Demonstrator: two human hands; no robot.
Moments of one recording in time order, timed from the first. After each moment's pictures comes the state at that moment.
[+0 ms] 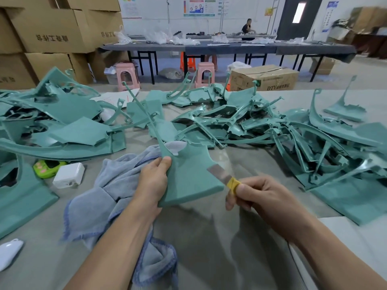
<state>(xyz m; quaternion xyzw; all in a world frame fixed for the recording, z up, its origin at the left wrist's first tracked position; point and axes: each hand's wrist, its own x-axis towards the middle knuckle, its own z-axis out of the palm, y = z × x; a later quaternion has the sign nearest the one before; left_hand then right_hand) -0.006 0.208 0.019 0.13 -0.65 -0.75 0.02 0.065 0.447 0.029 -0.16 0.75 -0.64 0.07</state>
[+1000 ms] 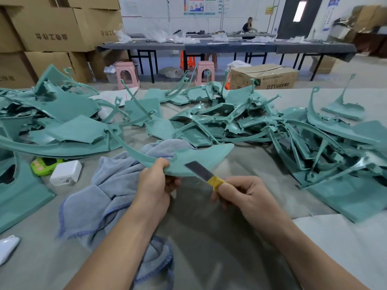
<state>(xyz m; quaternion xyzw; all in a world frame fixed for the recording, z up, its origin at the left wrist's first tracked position) 0.008 0.226 0.027 0.19 -0.53 -0.82 0.04 0.070 0.421 0.022 -0.14 0.78 -0.61 -0.01</state>
